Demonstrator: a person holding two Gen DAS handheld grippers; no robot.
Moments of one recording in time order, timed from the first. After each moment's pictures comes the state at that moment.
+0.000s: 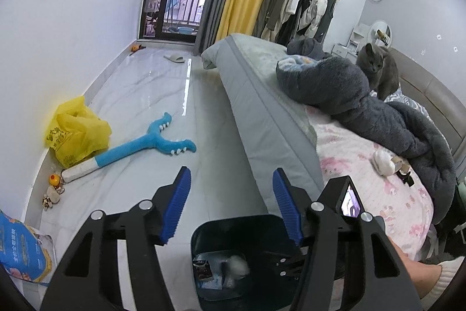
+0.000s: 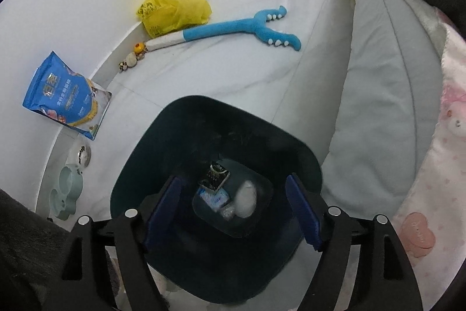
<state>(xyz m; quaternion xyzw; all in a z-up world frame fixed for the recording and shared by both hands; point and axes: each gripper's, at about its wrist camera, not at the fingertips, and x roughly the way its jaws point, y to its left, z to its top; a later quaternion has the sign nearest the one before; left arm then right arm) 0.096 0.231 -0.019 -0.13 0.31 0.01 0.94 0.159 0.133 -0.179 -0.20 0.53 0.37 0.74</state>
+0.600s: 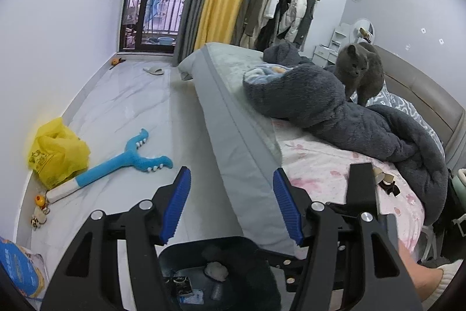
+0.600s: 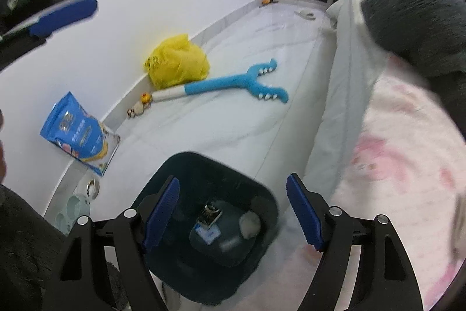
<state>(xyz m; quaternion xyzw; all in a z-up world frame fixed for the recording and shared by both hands) 0.135 0.178 0.005 -0.11 0.29 -0.03 0.95 0.178 0.081 -0.102 -0.14 0.43 0.40 0.80</state>
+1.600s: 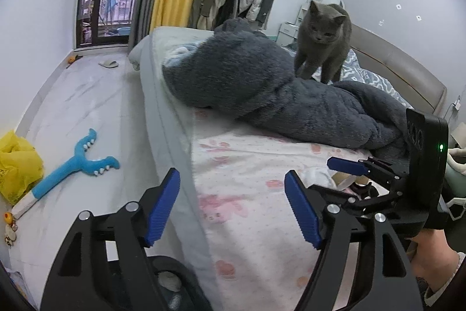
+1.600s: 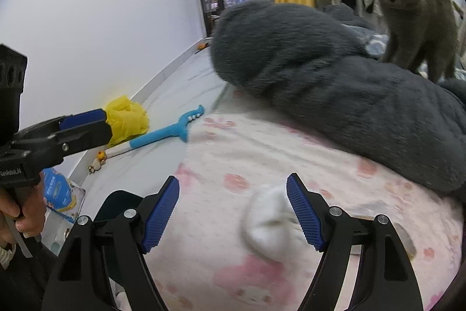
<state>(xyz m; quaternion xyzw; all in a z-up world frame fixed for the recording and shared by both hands) 0.212 0.057 -0.011 -0.09 0.33 -0.12 0.93 0.238 -0.106 -0.038 -0.05 0.37 0.29 0.88</state>
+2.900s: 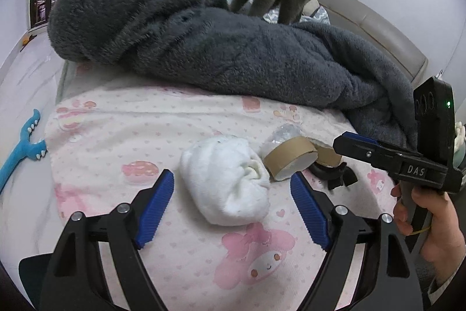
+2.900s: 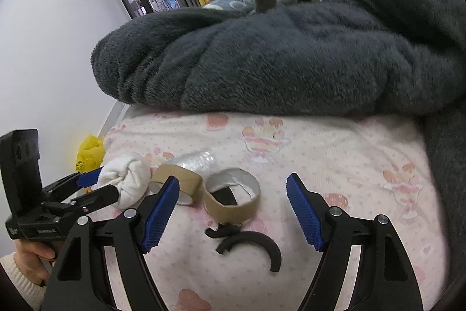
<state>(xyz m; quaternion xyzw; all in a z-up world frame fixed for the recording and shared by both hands) 0.263 -0.081 -0.068 -0.08 0.41 -0.21 0.88 0.272 -0.284 -0.066 0.09 0.42 0.19 0.88</state>
